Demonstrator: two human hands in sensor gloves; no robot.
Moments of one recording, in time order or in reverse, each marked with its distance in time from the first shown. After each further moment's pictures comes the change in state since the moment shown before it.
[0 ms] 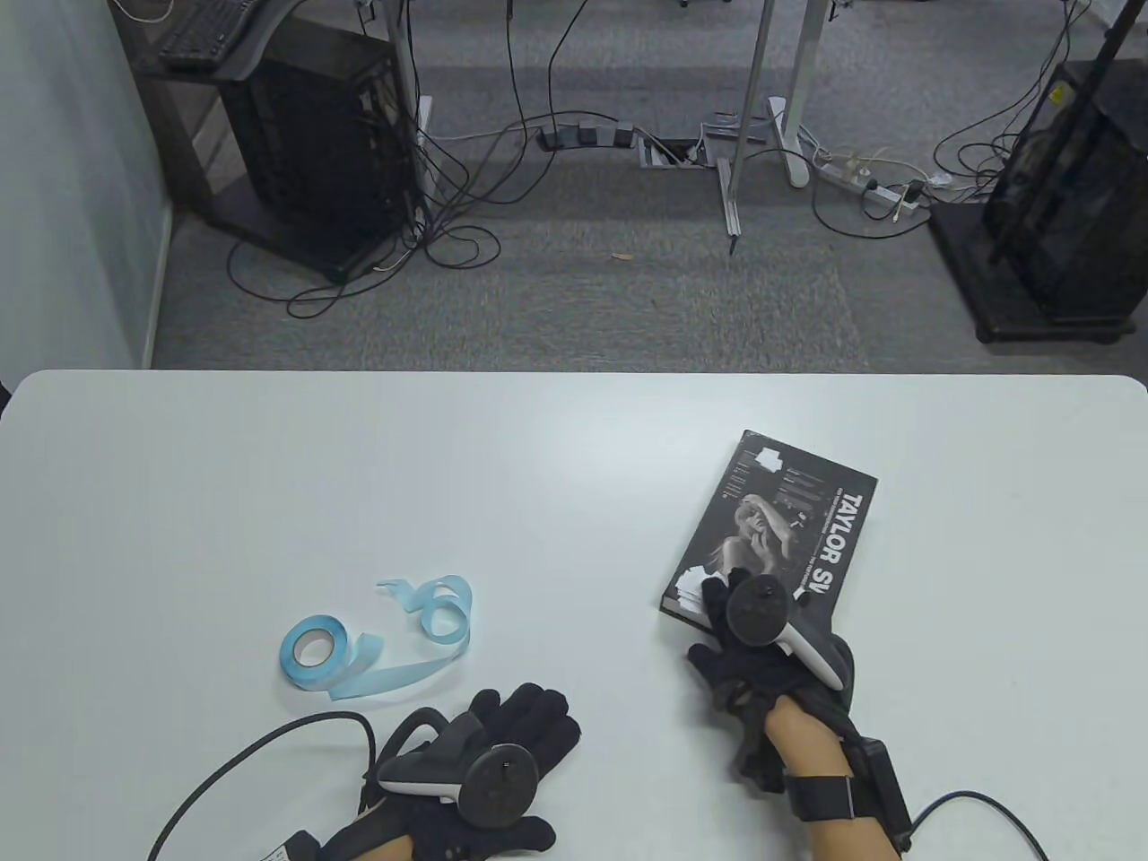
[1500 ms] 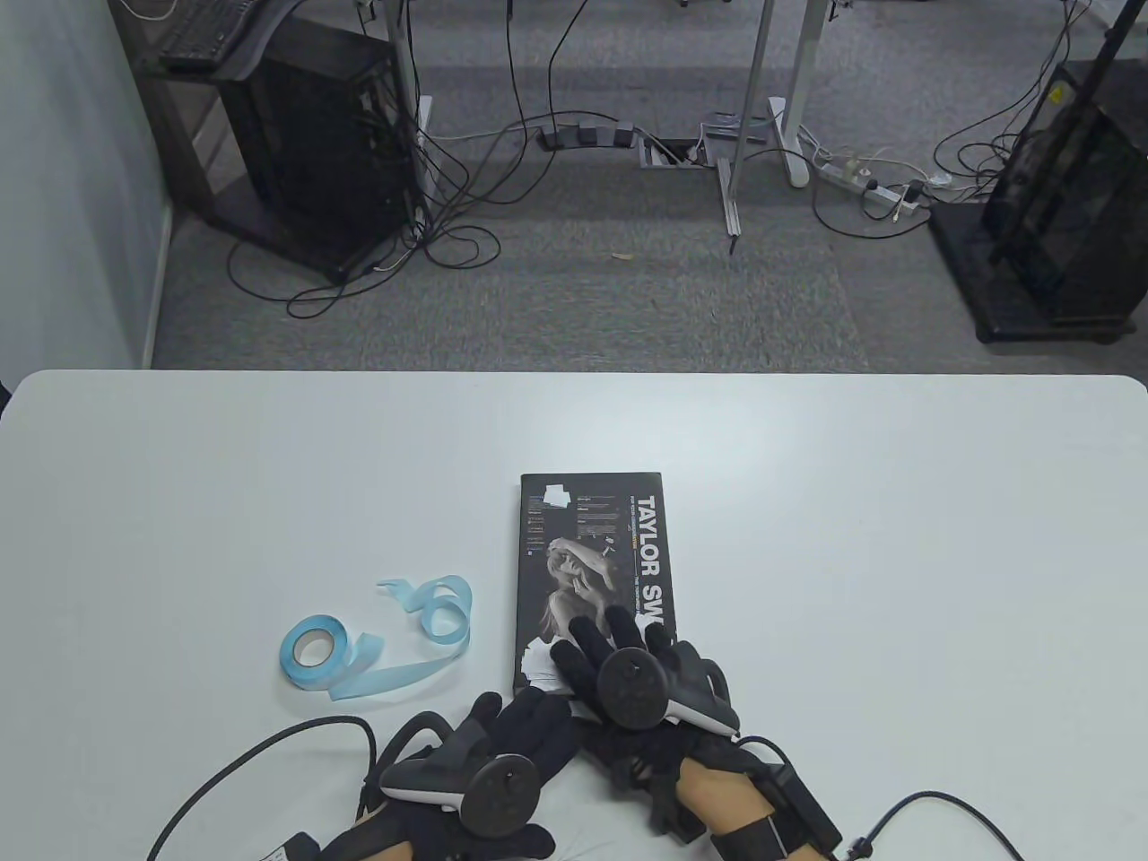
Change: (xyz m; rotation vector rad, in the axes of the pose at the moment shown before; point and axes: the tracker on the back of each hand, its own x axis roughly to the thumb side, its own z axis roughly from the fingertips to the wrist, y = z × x) left_hand 0.007 -0.002 0.001 -0.021 -0.013 -0.032; right_hand 0.125 0.078 0.055 0.097 -0.533 0.215
